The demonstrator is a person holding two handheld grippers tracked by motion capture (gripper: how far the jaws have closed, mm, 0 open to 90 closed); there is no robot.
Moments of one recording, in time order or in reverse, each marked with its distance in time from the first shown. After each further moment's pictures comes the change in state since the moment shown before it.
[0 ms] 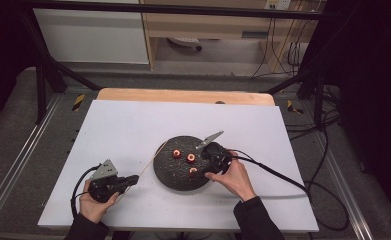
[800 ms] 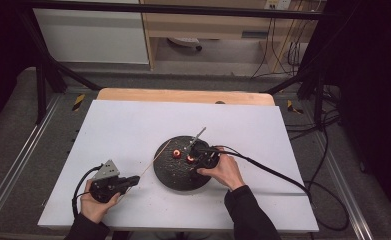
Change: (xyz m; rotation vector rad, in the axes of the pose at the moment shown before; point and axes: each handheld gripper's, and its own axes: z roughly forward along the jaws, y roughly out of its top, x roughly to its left) left arm -0.002 0.000 0.002 0.013 -0.002 0.017; right arm -0.003 0.021 0.030 0.178 0.075 -0.040
